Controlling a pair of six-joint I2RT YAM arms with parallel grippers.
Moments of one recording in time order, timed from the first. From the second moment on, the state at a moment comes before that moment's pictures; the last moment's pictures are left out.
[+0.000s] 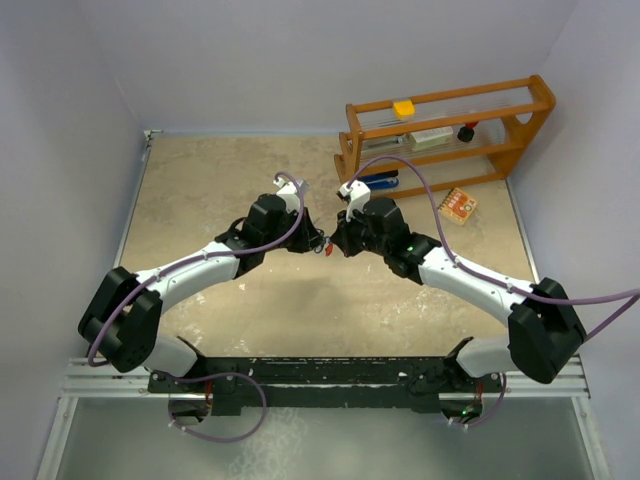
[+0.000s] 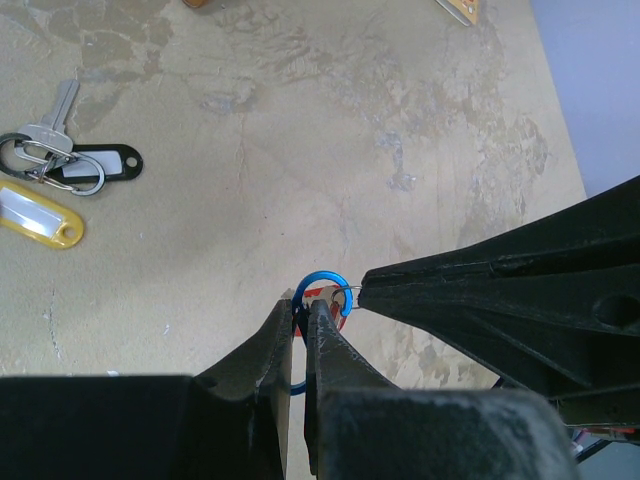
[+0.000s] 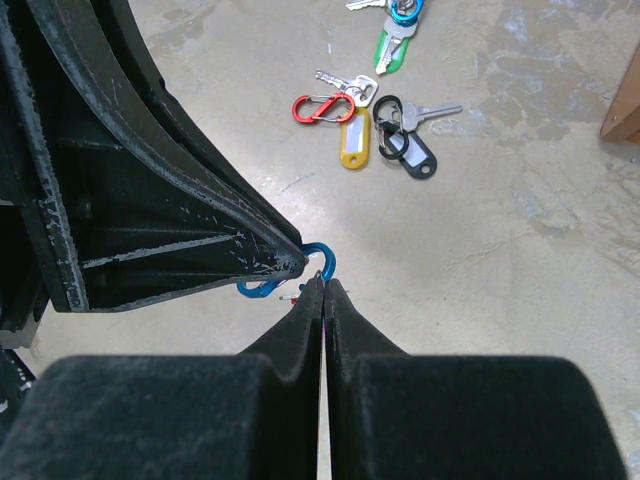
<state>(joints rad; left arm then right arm) -0.64 1.44 0.86 0.08 0.21 -0.57 0.71 1.37 0.88 -0.01 -0.07 0.20</state>
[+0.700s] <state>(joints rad) -0.64 1.44 0.86 0.08 0.21 -0.57 0.71 1.37 0.88 -0.01 -0.06 0.20</state>
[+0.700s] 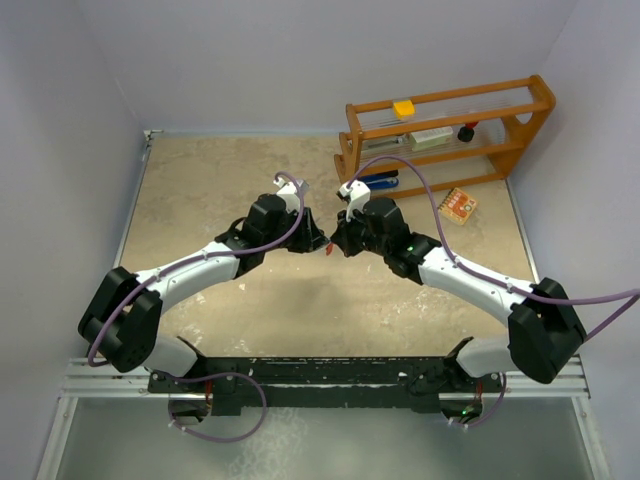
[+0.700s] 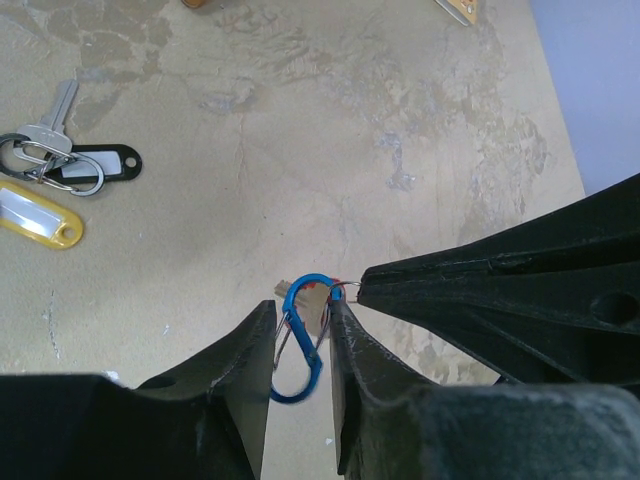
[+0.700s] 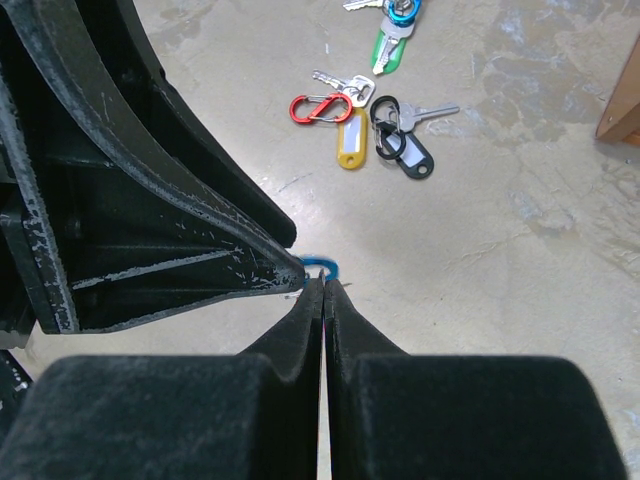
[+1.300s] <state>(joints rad) -0.63 1.32 0.85 0.04 -0.03 -0.58 0.71 1.37 0.88 -0.02 -0.05 0.18</state>
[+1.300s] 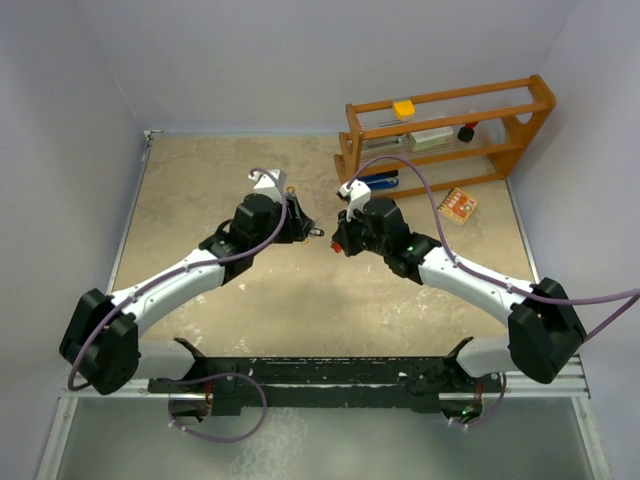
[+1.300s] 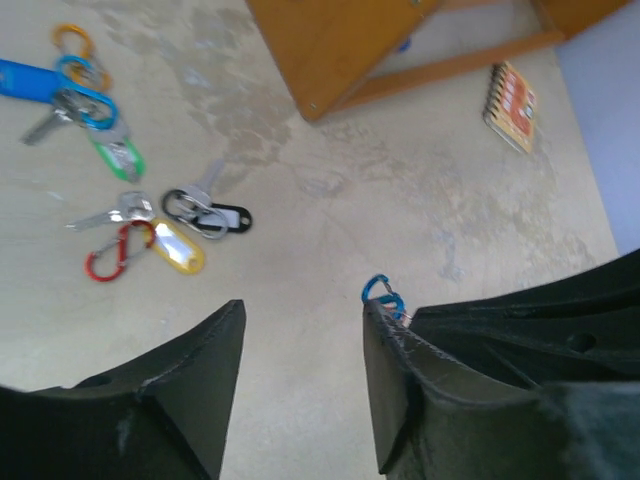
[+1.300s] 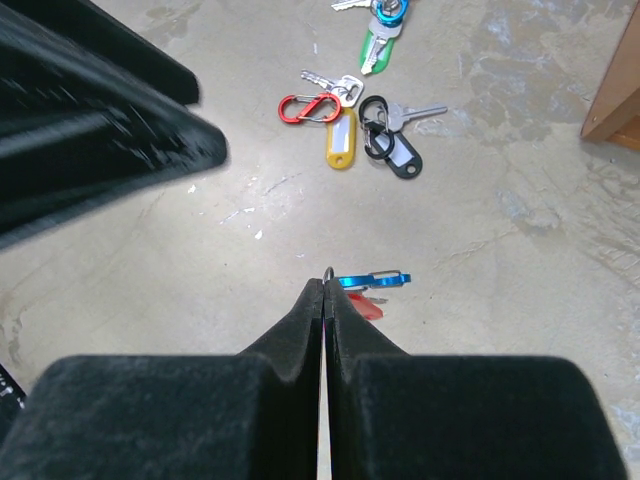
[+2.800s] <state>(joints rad) -0.51 1.12 0.69 -0.09 -0.49 -0.78 0.69 1.76 1.26 -0.05 0.11 0.13</state>
